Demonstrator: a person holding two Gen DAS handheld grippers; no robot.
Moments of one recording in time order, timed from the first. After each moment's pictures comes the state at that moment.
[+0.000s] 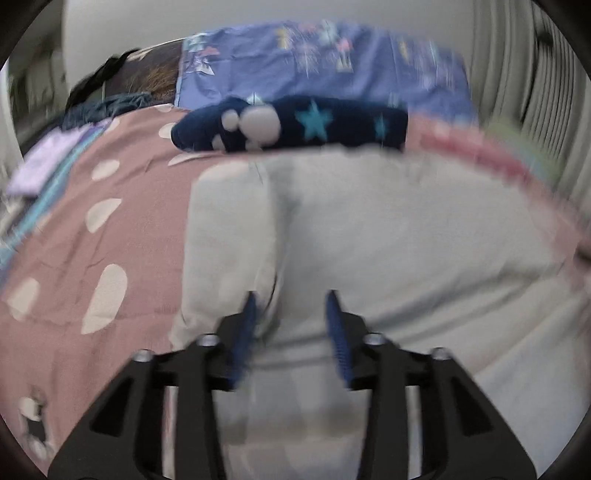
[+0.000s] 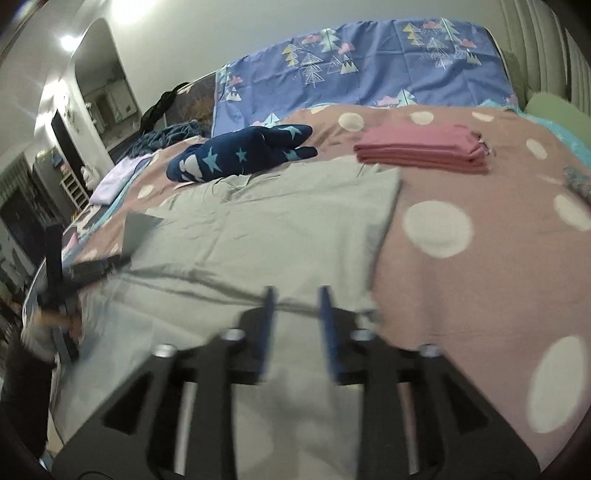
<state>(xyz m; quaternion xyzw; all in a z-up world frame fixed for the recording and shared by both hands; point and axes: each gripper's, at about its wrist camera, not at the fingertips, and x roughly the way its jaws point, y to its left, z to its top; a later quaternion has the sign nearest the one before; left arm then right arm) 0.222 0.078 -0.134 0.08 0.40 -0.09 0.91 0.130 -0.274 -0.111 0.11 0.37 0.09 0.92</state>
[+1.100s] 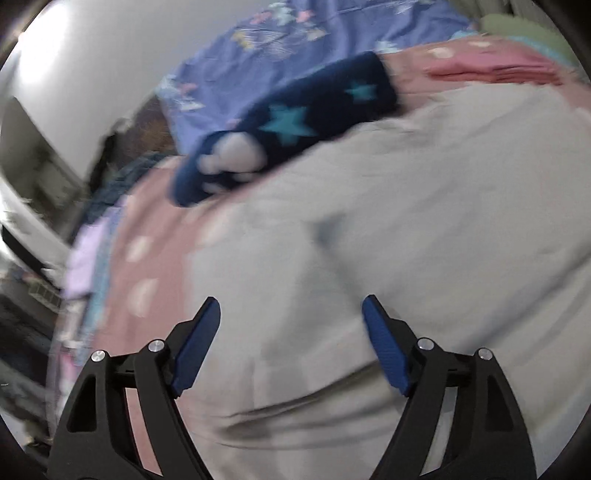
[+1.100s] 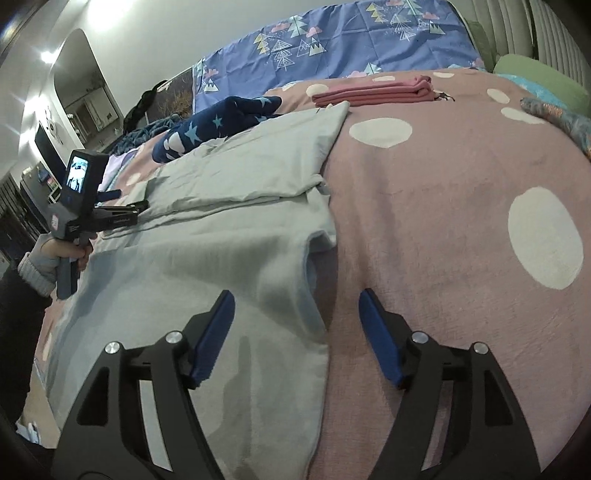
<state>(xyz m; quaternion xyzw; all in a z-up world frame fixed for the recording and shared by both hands) 0.268 0.018 -0.128 0.29 0.38 0.00 0.88 0.038 -0.294 -0.146 0.15 0.38 0.07 0.91</state>
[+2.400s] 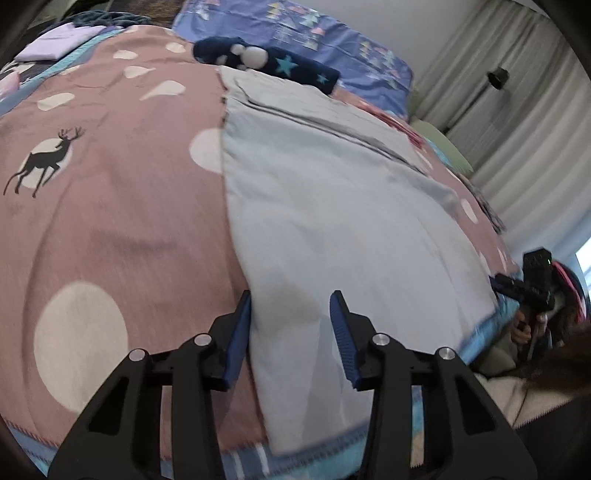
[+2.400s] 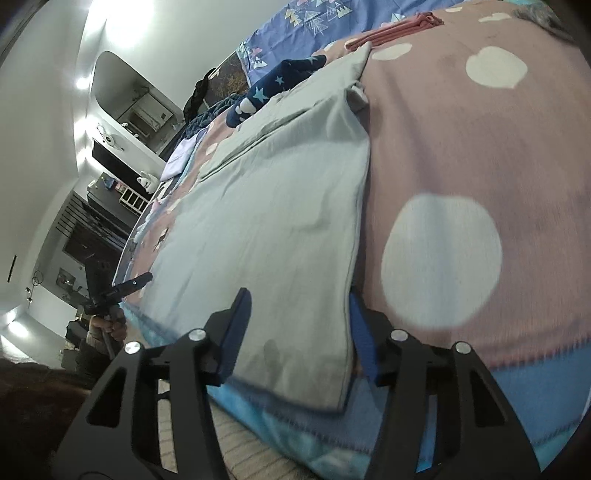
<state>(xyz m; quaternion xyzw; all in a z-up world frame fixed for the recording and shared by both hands) -0.024 0.212 -0.145 -0.11 0.46 -0.26 0.84 -0.111 -0.304 -0.152 0.26 0.42 0.21 0.84</state>
